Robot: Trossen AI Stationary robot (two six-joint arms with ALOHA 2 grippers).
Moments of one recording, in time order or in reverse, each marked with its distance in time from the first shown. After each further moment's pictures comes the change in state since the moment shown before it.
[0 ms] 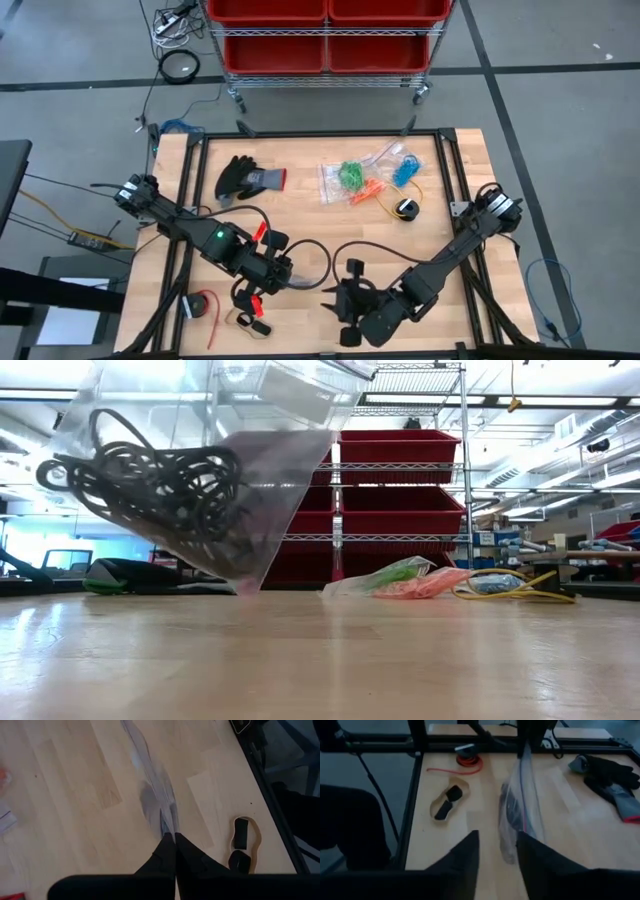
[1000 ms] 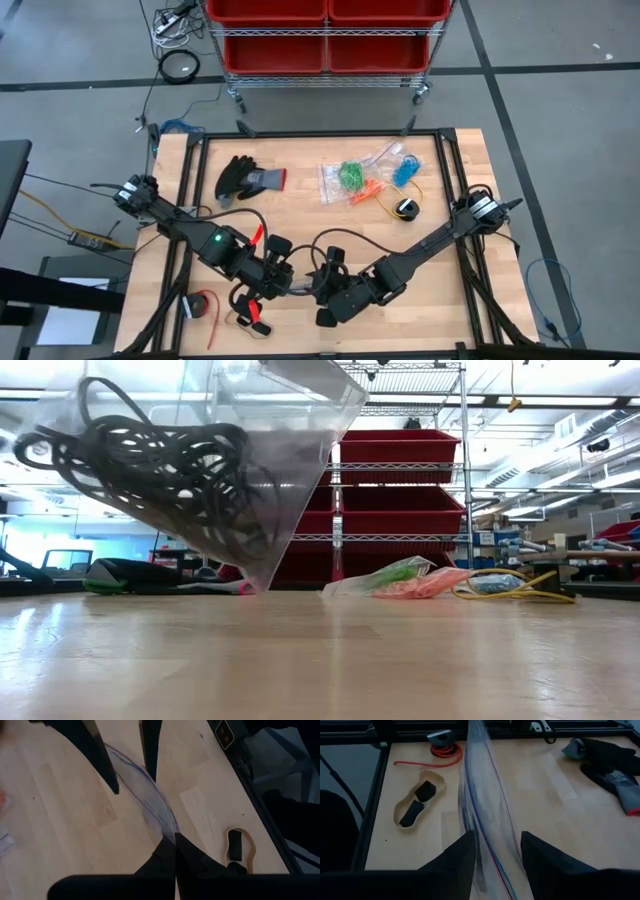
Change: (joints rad) left arm -0.023 0.000 0.000 0.069 -0.002 0.034; right arm -0.139 0.097 -0.008 0.092 -0.083 -0.036
